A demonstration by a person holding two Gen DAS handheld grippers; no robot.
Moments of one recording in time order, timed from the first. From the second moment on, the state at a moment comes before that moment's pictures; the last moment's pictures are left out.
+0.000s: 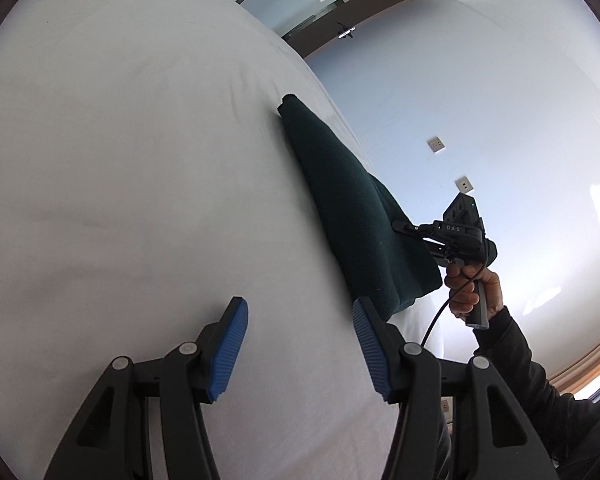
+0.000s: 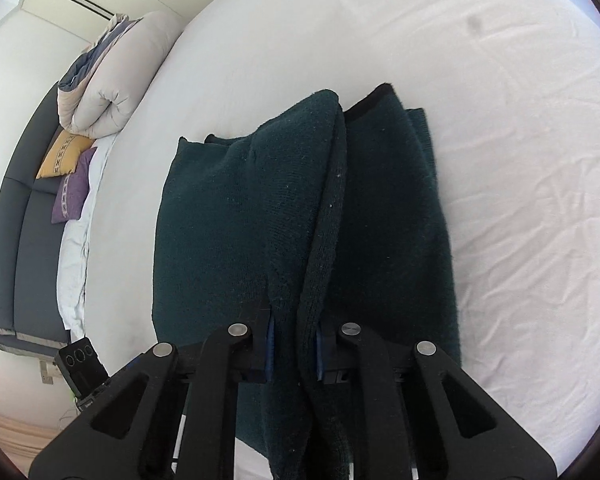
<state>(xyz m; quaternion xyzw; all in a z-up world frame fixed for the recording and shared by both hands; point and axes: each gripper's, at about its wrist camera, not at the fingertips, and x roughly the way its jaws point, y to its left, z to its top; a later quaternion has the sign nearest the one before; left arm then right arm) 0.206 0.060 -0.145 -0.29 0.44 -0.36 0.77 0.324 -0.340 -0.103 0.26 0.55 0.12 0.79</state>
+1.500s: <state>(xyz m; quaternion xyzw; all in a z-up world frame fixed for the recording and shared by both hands) 0.212 0.032 -0.141 -0.22 0.46 -0.36 0.78 0.195 -0.402 -0.130 0.26 0.50 0.09 0.82</state>
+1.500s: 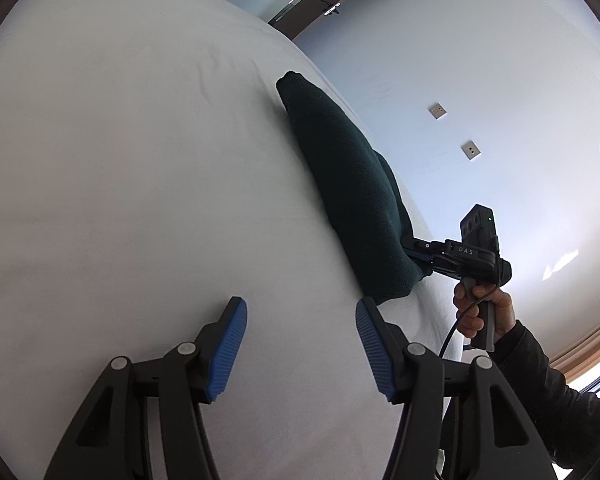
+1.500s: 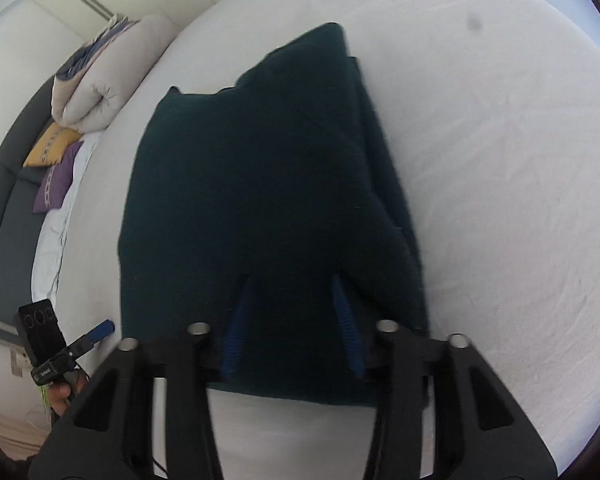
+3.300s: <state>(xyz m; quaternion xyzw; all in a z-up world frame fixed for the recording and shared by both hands) 0.363 -0.189 -0.129 -0.06 0.59 -0.20 0.78 0.314 -0.404 -0.127 0.17 0.60 0.09 0.78</state>
